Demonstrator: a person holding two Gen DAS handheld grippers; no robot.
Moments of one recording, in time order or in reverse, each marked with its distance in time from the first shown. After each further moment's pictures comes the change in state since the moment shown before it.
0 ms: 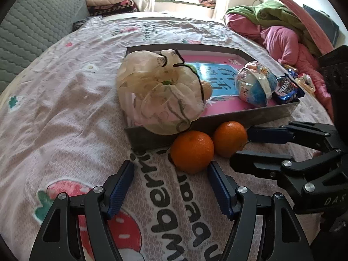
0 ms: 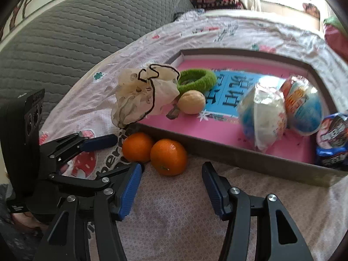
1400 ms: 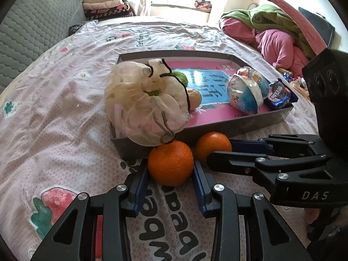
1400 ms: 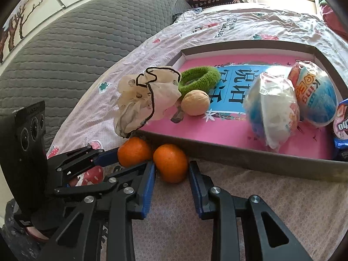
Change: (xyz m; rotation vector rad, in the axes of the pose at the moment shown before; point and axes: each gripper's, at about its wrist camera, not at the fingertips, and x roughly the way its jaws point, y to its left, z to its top) left arm -0.003 -0.008 0.005 -0.007 -0.035 -0.020; right arm 0.007 -0.010 0.002 0.077 -0.029 0.092
